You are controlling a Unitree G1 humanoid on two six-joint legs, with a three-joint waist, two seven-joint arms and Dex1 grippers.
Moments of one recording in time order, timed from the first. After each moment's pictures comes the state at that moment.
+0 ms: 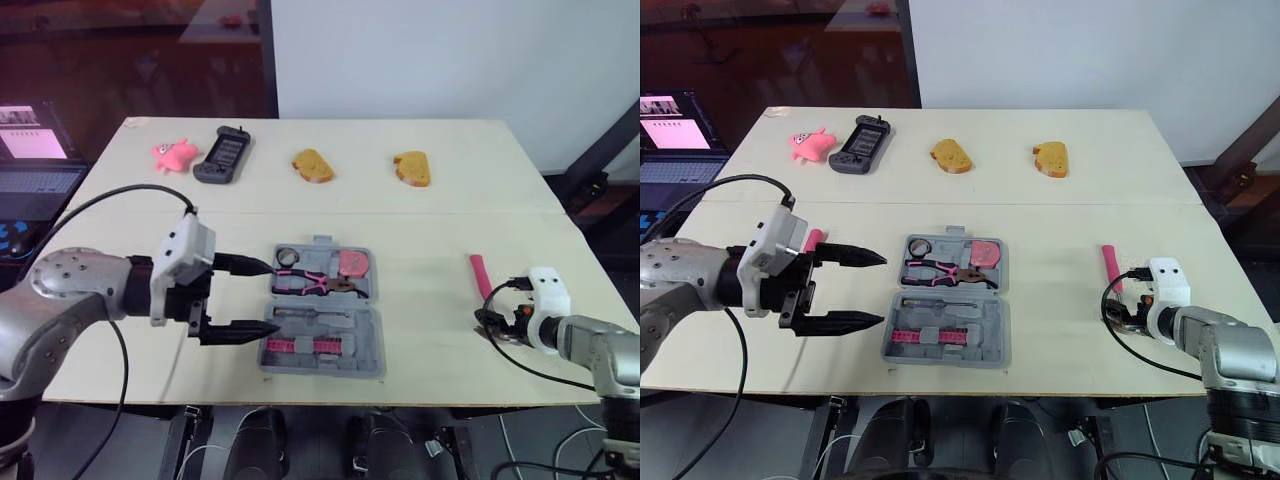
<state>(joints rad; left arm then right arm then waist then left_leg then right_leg) -0.27 0.96 0.17 -0.56 -0.83 0.76 -1.10 -0.16 -0.70 -0.30 0.03 0.34 1.03 0.44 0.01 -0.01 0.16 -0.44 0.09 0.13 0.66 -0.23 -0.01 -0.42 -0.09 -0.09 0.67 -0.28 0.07</state>
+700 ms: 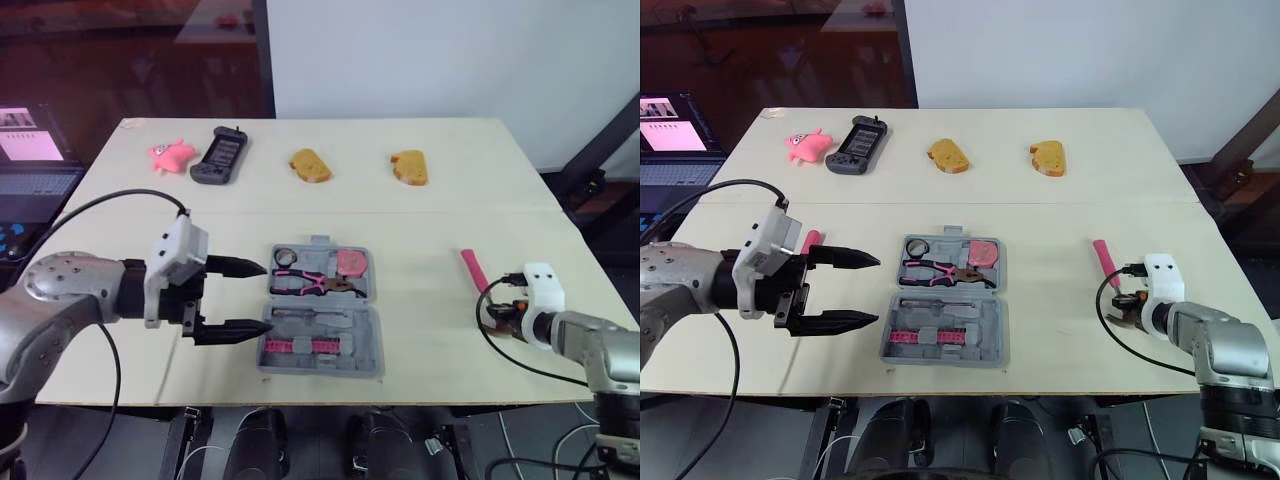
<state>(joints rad) -0.20 0.98 0.18 -0.52 -0.82 0.73 -1.11 -0.22 -0.75 -0.24 -0.02 0.35 1.04 0.49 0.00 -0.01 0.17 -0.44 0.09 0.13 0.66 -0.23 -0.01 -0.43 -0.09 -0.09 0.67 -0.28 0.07</state>
